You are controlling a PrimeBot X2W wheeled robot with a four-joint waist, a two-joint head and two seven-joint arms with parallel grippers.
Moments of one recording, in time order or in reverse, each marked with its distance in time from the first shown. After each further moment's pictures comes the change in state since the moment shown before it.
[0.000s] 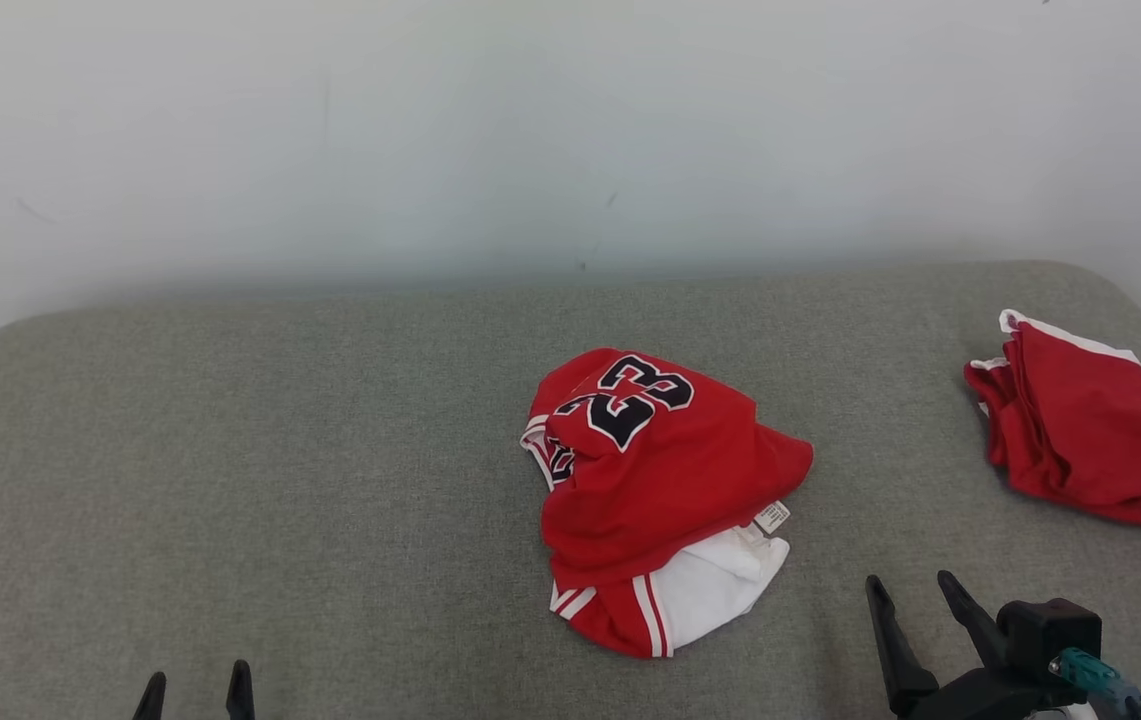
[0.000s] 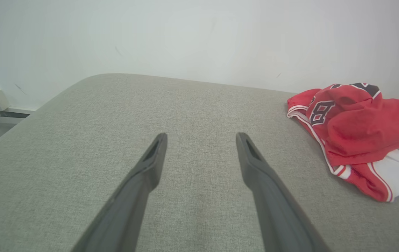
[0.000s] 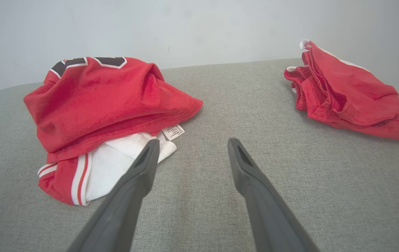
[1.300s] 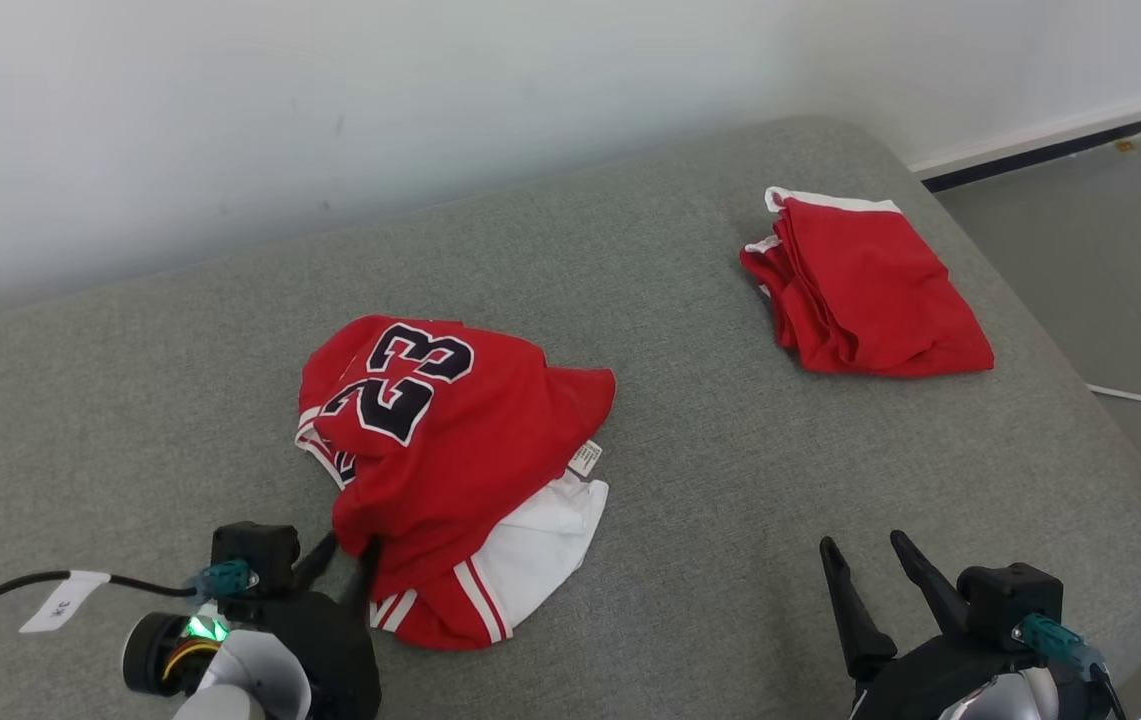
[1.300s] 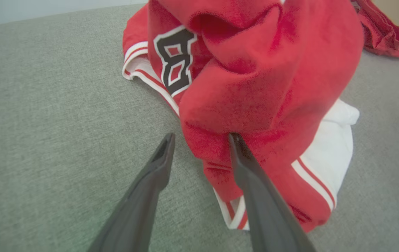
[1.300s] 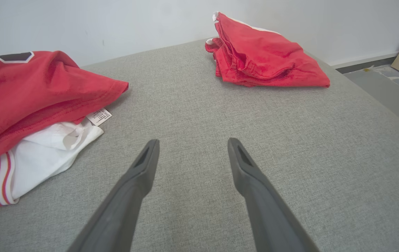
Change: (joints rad) left arm -0.543 0.002 -0.266 0.522 -0.071 -0.131 0.206; right arm -0.073 0.008 0.066 0.026 0.028 0.000 -0.026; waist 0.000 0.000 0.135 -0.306
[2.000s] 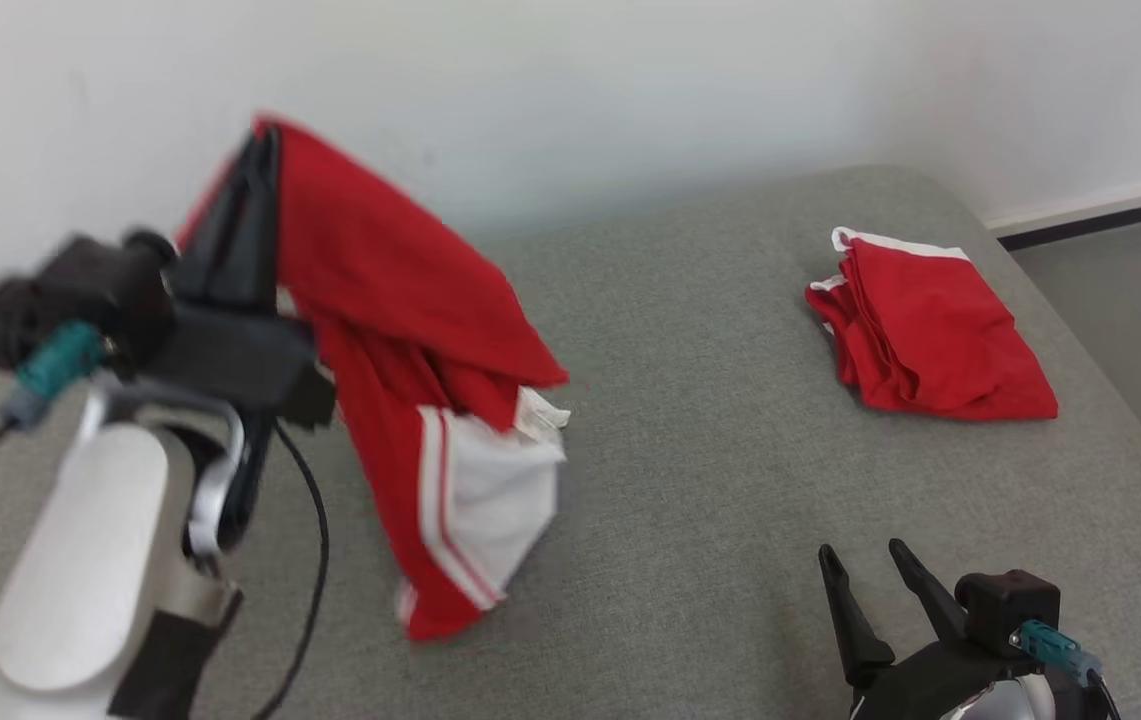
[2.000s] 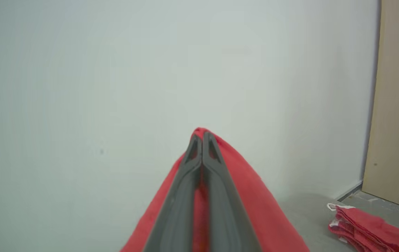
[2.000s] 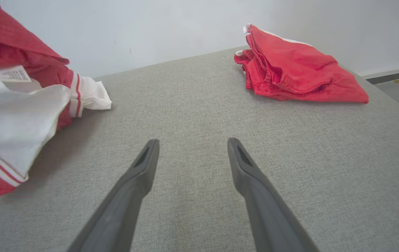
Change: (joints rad) left arm -0.294 0.036 0.055 -0.290 0.064 0.057 -0.202; right arm 0.001 0.009 -0.003 0.015 0.004 0.000 -0.005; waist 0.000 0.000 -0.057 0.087
